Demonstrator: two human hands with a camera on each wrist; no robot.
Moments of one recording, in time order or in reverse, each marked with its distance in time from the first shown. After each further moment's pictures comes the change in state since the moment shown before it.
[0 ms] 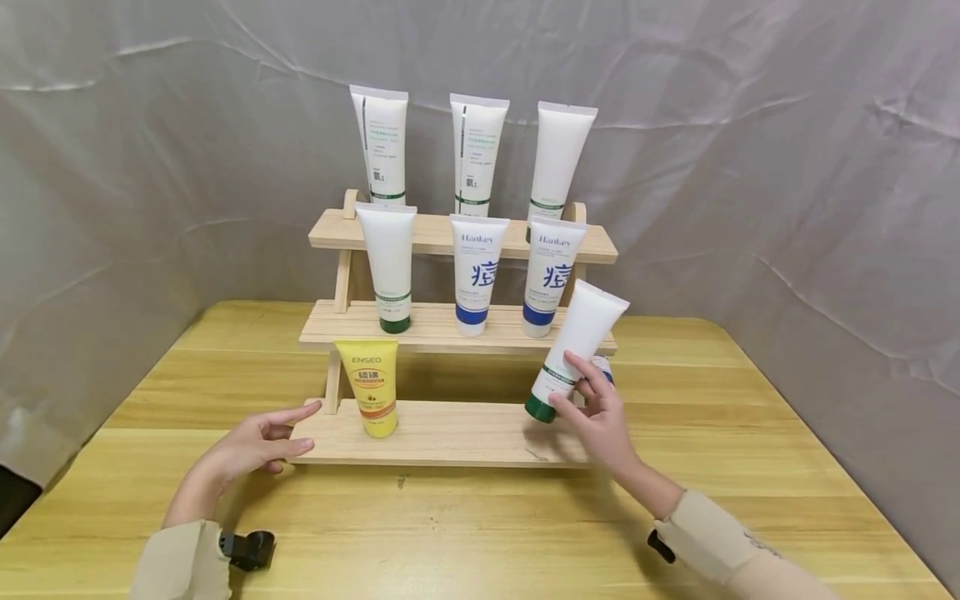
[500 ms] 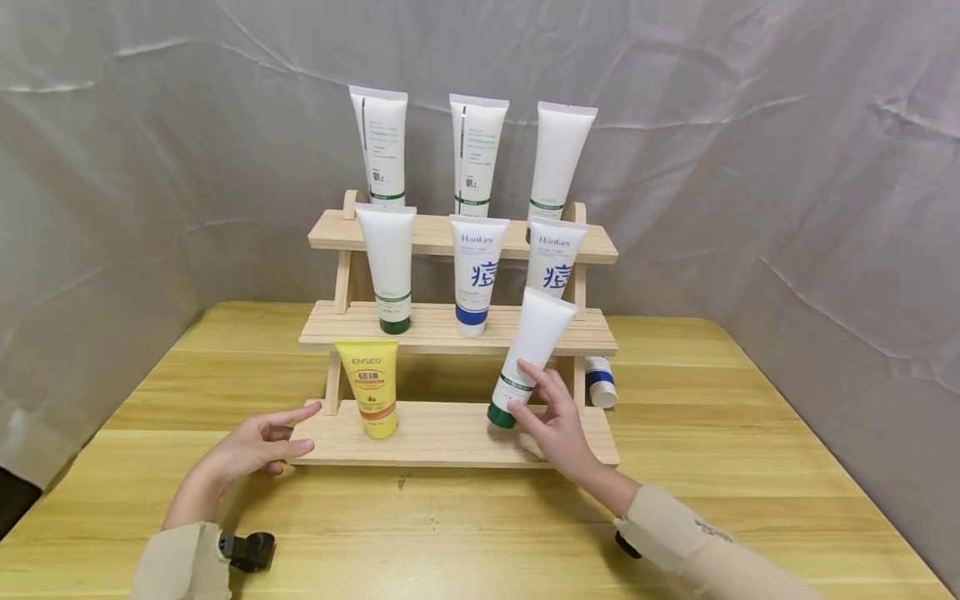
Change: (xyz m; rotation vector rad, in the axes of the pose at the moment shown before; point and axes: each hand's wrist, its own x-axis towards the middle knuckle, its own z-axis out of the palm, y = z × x) left_hand 0.000 0.001 0.001 -0.007 0.008 -0.012; right_hand 0.000 0.010 0.040 -0.071 -0.078 -0.060
